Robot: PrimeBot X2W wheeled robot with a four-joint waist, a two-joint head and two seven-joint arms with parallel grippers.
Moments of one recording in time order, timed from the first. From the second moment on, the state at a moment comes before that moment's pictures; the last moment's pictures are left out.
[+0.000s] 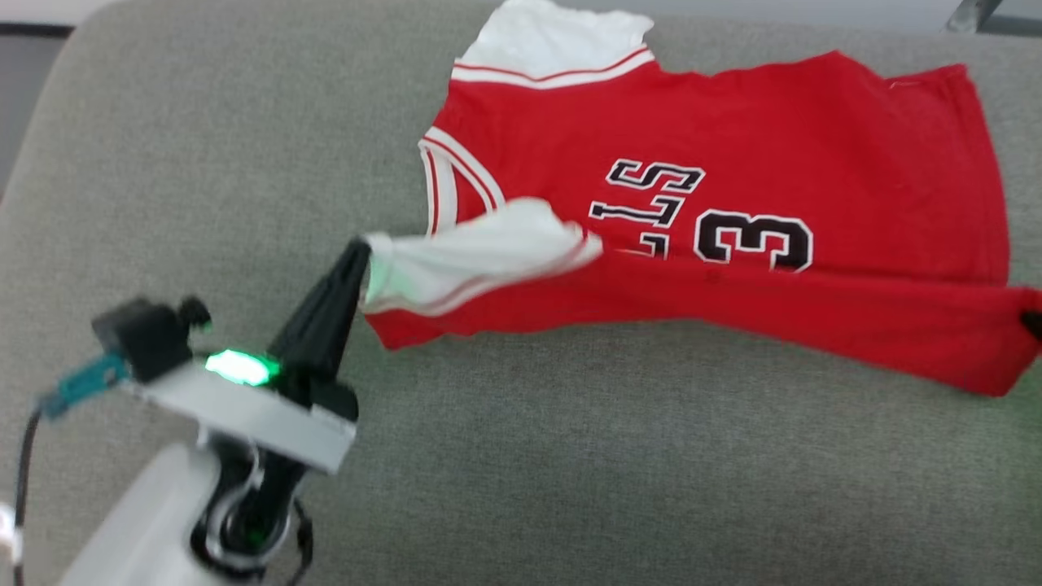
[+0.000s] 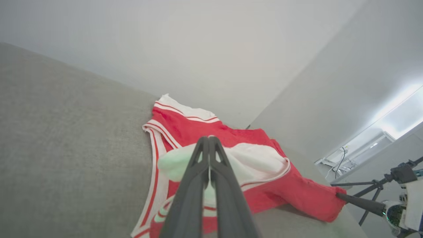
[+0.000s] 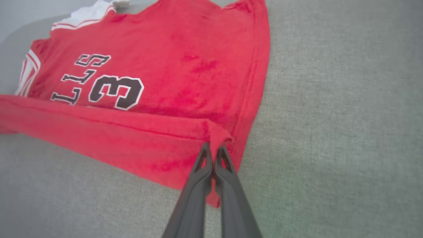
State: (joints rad) left arm -0.36 0.51 -0.43 -0.04 -1.07 -0.07 -0.17; right arm -0.19 -0.54 -0.15 -0.12 0.77 0.13 0.70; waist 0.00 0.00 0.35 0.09
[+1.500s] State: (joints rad) left arm -0.89 0.71 -0.86 0.34 -1.06 -0.09 0.49; right arm -0.38 -0.52 -0.04 0.10 0.62 0.13 0.37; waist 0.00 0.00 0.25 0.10
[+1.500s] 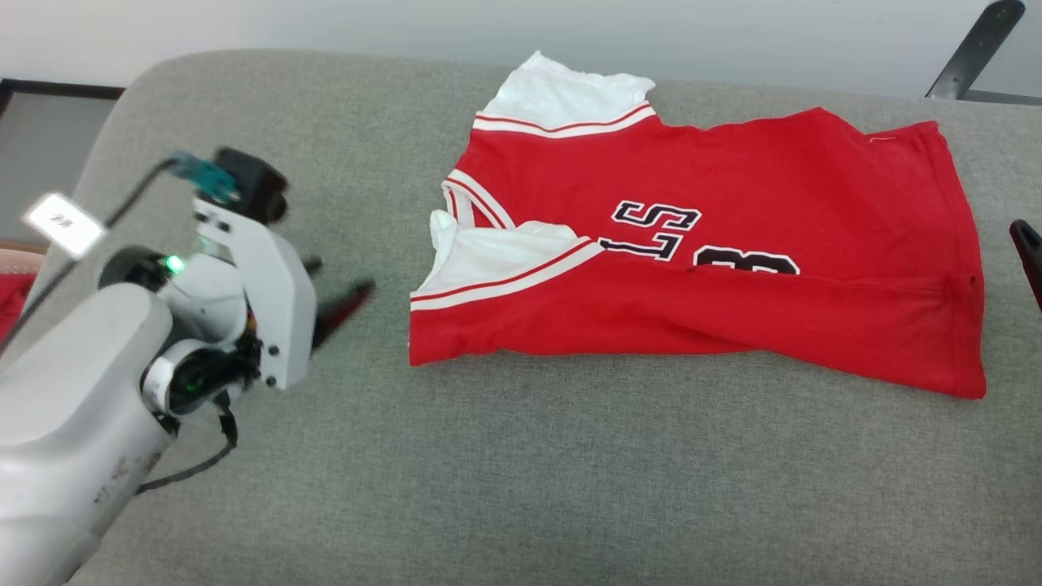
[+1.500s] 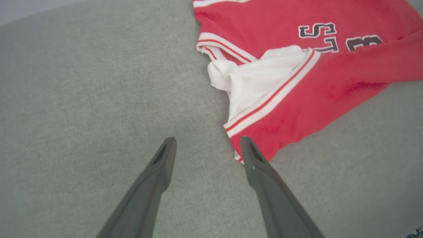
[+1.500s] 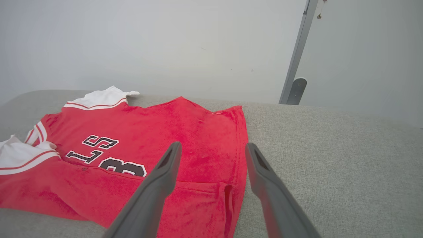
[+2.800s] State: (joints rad) left arm -0.94 0.59 -0.86 0.57 -1.27 -0.08 0.75; right arm -0.40 -0.63 0.11 0.05 0.61 0.13 0.66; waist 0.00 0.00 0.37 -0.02
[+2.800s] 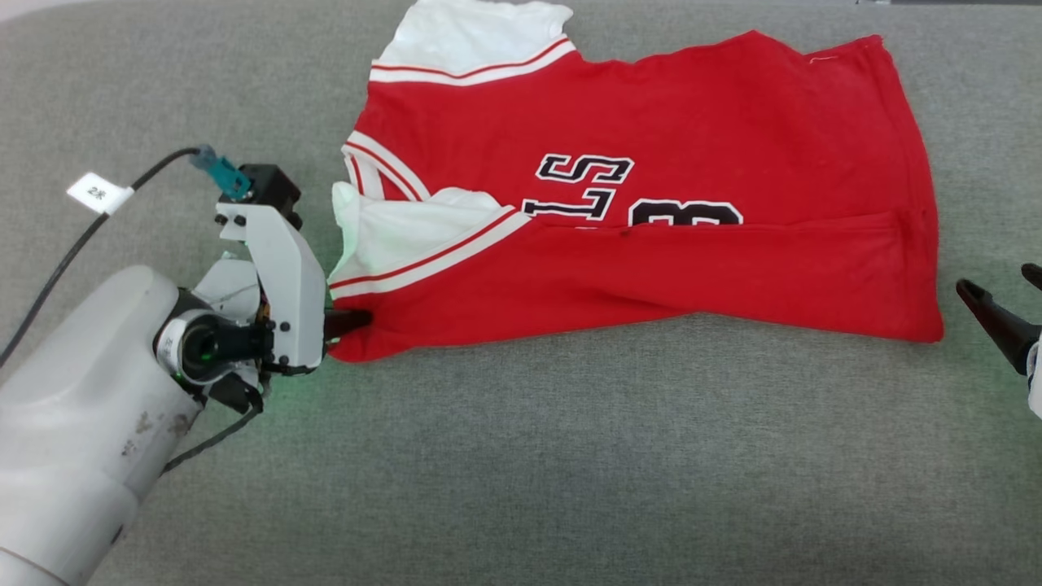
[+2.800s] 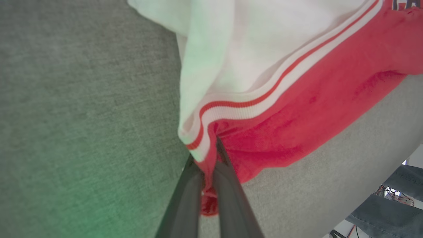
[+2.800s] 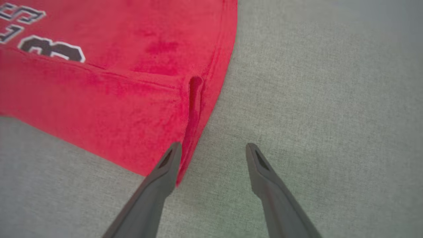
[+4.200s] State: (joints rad) left arm -0.71 0.68 -0.89 0.29 -1.29 -0.10 0.58; right arm -0.29 -0.77 0.24 0.09 0.75 0.13 0.86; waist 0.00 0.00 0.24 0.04
